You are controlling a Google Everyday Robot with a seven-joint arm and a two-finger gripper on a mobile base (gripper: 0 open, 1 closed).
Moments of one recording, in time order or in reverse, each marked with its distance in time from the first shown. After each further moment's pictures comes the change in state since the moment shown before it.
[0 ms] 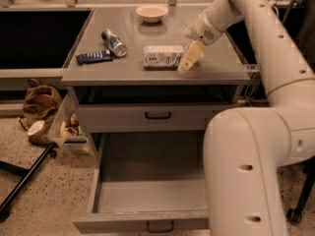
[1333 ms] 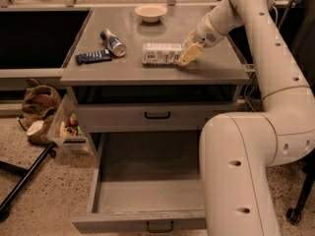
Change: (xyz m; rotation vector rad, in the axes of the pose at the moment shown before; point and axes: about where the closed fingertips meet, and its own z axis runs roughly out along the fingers) arm 0.018 -0.018 0.008 0.032 -0.020 0.039
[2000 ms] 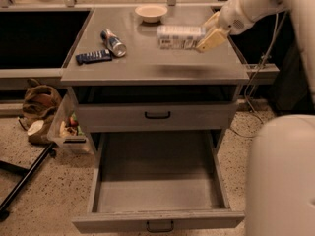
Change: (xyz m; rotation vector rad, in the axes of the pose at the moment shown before) arm -0.008 0.011 -0.087 0.133 -0.056 -0.063
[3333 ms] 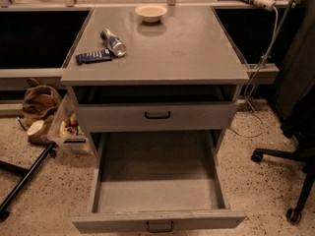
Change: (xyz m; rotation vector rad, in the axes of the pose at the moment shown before) arm -0.198 0.128 -0.241 0.522 -0.403 -0.359
